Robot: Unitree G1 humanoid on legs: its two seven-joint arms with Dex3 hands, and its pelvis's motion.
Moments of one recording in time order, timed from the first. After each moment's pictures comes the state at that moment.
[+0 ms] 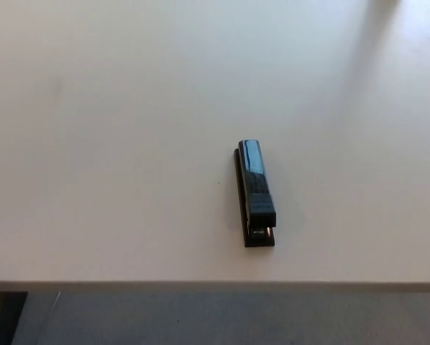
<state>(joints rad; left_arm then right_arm) -0.18 0.57 0.22 1.18 -0.06 -0.23 -0.37 -0.40 -0.87 -0.78 0.93 0.34 -0.17 0.24</state>
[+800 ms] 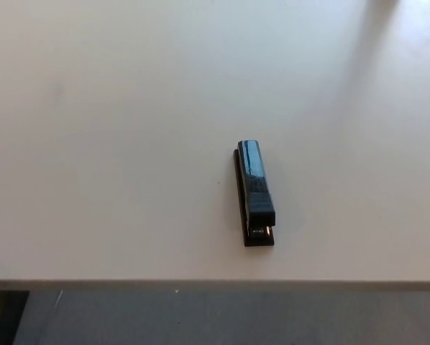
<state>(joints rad) -0.16 0.57 0.22 1.18 -0.07 -0.22 -0.38 -0.08 -0.64 -0.42 1.35 0.20 -0.22 0.15</state>
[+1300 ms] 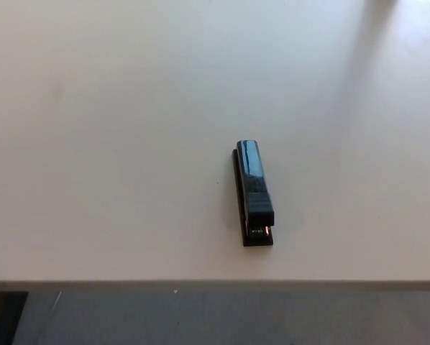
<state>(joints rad) -0.16 0.57 0.22 1.18 -0.07 -0.22 -0.38 -0.17 -0.55 -0.11 1.36 0.05 -0.08 0.31</state>
